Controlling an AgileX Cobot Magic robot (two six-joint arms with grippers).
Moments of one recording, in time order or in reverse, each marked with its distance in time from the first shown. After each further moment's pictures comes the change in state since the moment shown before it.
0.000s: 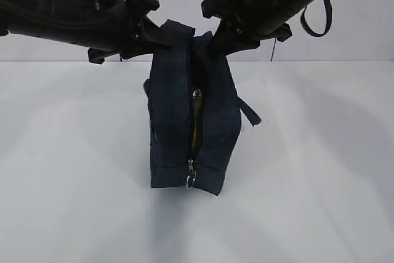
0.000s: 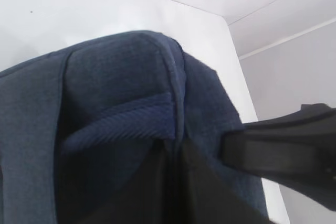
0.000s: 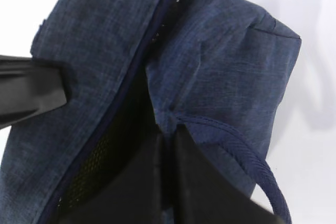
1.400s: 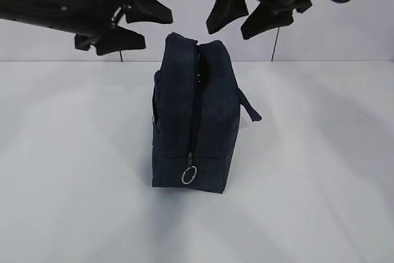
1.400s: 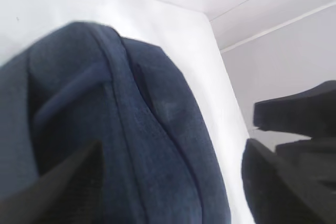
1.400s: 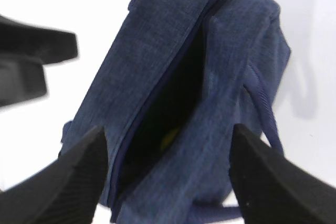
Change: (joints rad) left arm 0.087 0.011 -0.051 0.024 0.152 0.004; right arm -0.024 -0.035 -0.101 -0.093 0.131 0.034
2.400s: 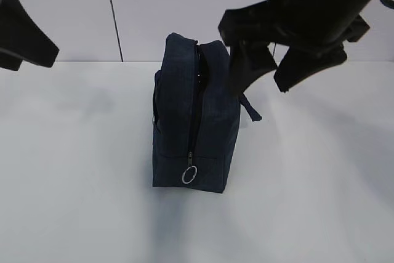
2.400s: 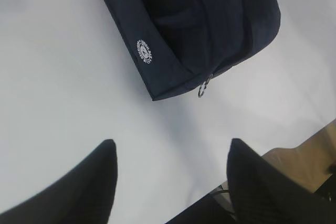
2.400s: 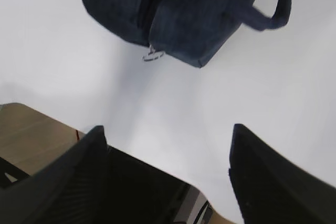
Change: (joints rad) left arm 0.044 -0.472 0.040 0.886 0.429 -0.484; right arm 0.249 -0.288 0.218 -0.336 0.209 0.355
